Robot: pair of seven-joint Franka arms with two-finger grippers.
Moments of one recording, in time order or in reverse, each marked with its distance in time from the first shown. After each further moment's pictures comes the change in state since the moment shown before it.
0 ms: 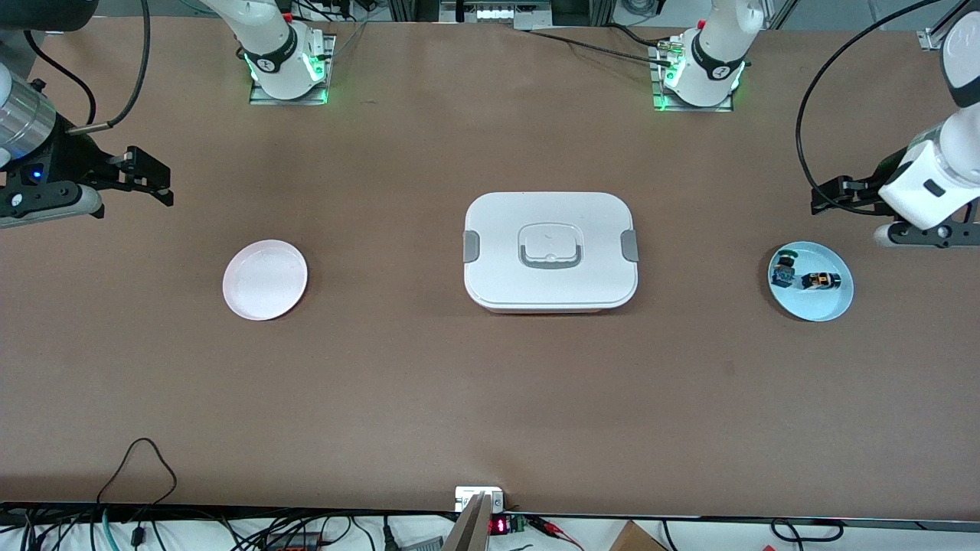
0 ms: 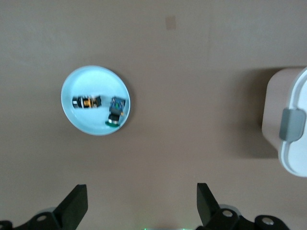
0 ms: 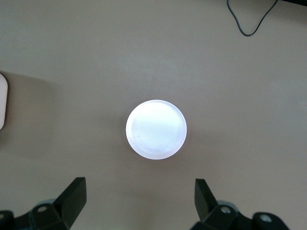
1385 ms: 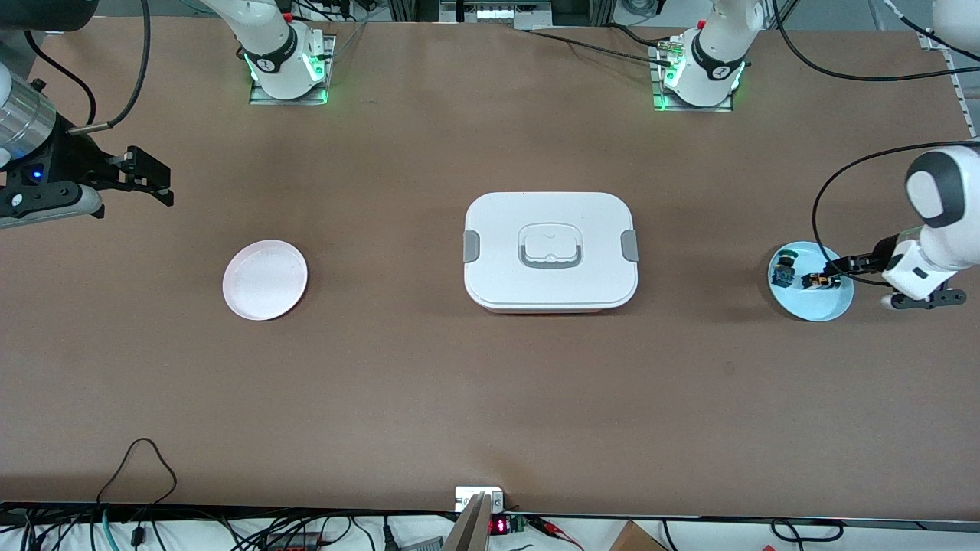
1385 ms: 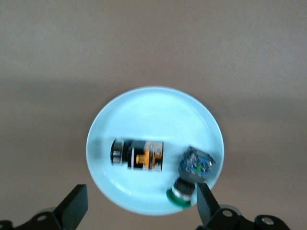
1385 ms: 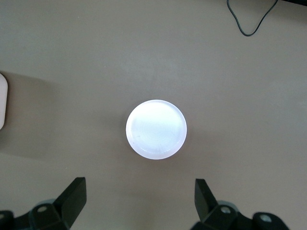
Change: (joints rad) left arm 0.297 0.286 0.005 -0.312 0.000 0.737 0.194; right arm 0.000 0.000 0.000 0.000 0.000 0.000 0.000
